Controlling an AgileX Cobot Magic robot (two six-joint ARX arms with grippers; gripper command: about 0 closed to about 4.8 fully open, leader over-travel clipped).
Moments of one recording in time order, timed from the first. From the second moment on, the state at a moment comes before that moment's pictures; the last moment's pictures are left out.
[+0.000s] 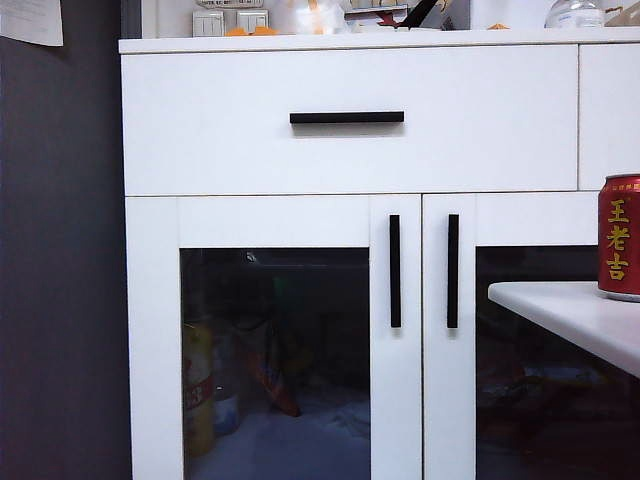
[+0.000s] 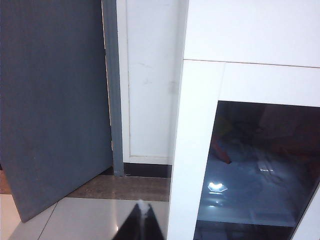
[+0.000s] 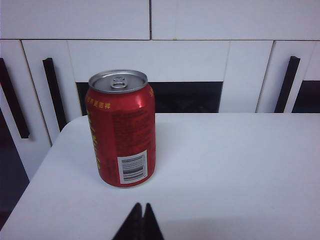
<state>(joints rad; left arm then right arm) 0.02 0.00 0.01 0.00 0.02 0.03 0.00 0.00 0.01 -0.04 0.07 0.03</state>
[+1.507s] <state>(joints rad) -0.09 0.58 0.61 0.34 0.39 -0.26 0.01 0.33 0.75 -0.12 -0.34 0.06</state>
